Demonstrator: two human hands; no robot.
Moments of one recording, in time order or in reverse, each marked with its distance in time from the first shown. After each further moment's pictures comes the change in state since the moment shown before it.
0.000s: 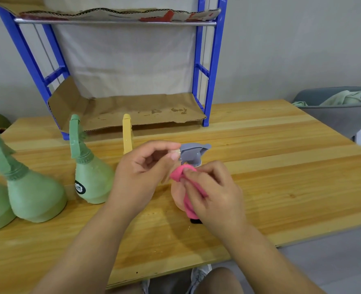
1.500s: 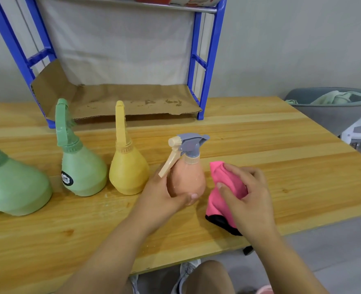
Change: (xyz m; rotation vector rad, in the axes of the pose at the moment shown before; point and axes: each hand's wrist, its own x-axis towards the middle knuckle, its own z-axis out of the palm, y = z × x) left_hand -0.027 -0.081 0.016 0.384 -0.163 -0.259; right_hand -0.024 0.034 -0.046 0.131 -0.205 0.657
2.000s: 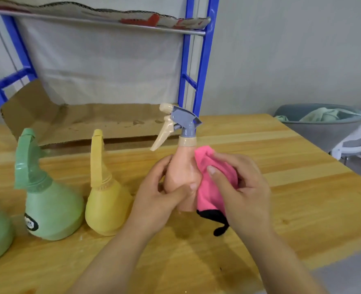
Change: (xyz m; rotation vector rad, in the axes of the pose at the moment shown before) left_hand 0.059 0.026 0.008 -0.450 0.104 0.029; right_hand 0.066 -0.032 0.008 0.207 0.155 -0.333
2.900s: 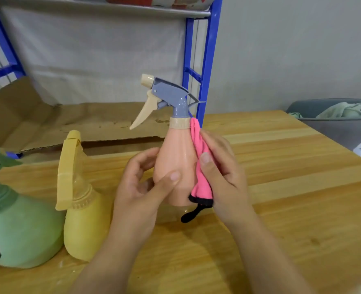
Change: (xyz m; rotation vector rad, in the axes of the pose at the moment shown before) left_hand 0.023 -0.007 -0.009 -0.160 0.161 0.056; right_hand 0.032 0.052 0.046 0.289 -0.225 0.004
